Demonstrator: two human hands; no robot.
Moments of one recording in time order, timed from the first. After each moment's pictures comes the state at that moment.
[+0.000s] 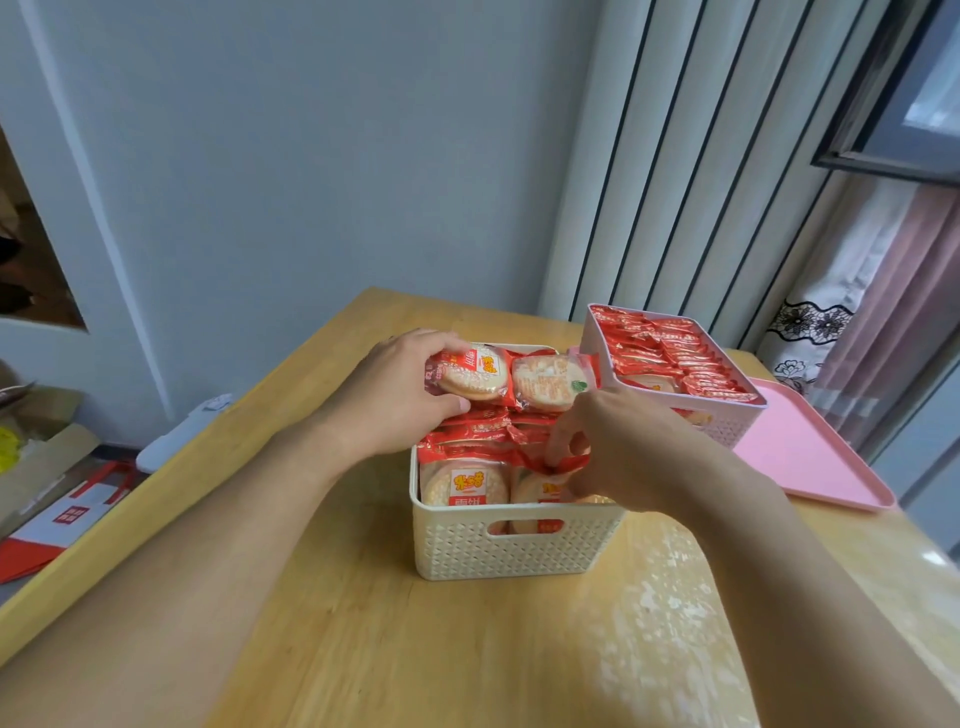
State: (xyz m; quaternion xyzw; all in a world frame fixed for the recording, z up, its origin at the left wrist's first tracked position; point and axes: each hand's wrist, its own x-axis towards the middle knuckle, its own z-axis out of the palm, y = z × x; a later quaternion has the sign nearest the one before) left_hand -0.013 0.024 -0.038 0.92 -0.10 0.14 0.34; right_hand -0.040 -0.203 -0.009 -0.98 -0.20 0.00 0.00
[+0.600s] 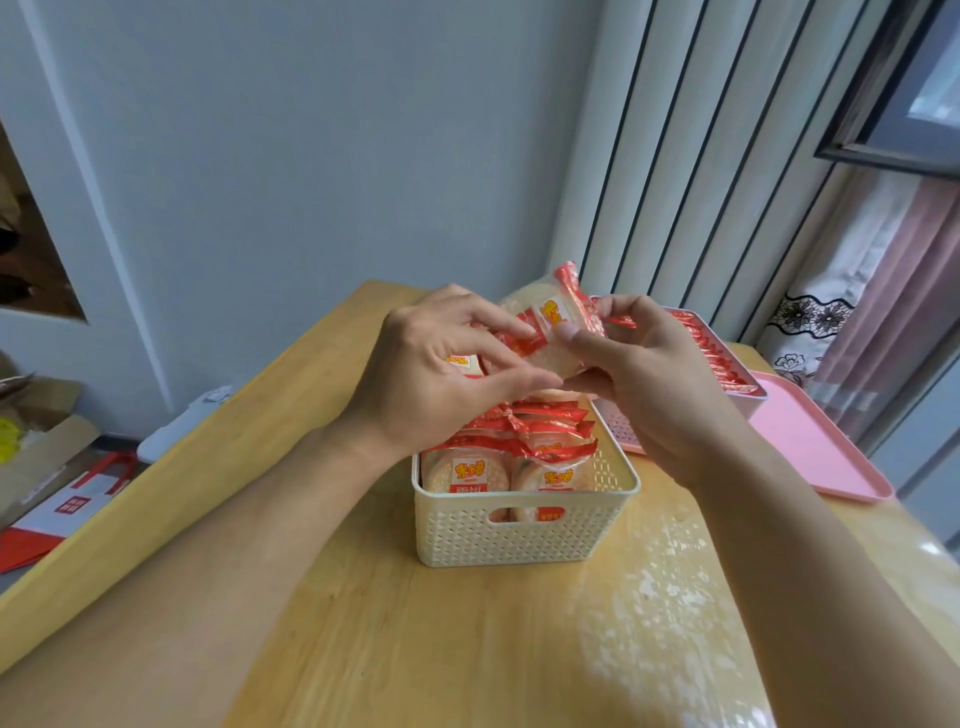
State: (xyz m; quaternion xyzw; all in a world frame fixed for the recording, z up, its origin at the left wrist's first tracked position) left_hand -0.030 -0.003 -0.030 0.74 -0.31 0.45 0.39; right_hand -0.052 -0.190 0.015 -0.70 -0.10 -0.02 0.71
